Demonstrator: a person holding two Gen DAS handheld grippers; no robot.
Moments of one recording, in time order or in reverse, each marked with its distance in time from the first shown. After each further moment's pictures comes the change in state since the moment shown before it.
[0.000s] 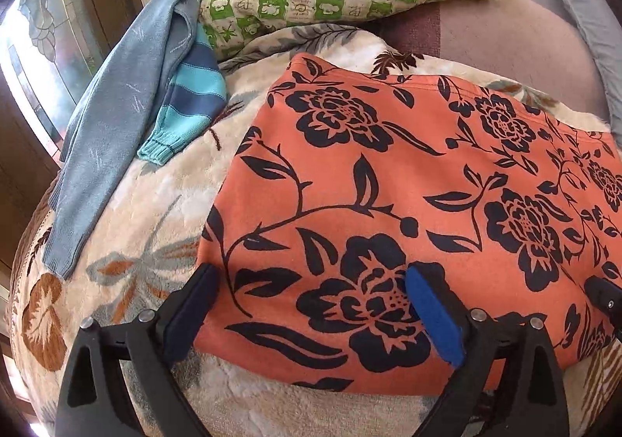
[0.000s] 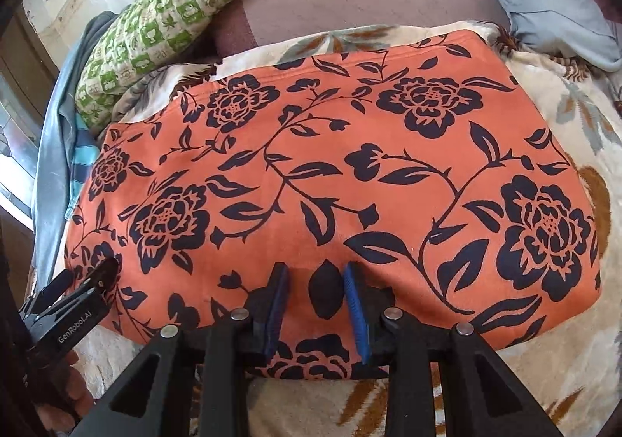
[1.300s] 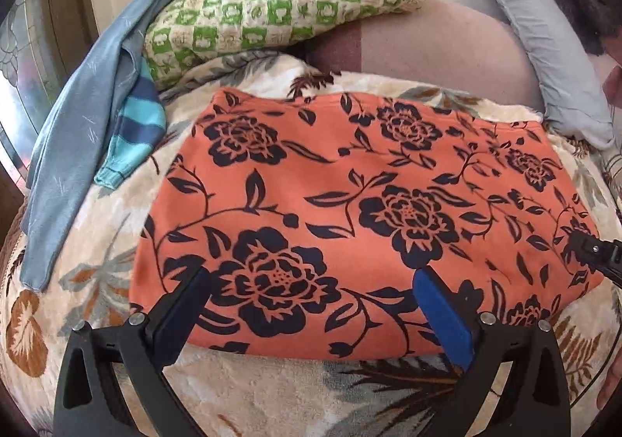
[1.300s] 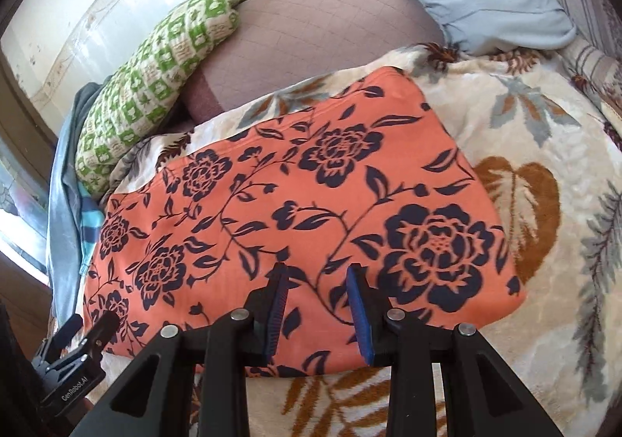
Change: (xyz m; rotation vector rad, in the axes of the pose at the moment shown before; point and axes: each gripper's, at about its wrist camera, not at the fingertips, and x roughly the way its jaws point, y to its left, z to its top) left arm -0.038 -0.041 -0.006 0.077 -0.015 -0.176; right arm -0.048 -0.076 0.003 0.194 -0.131 -0.009
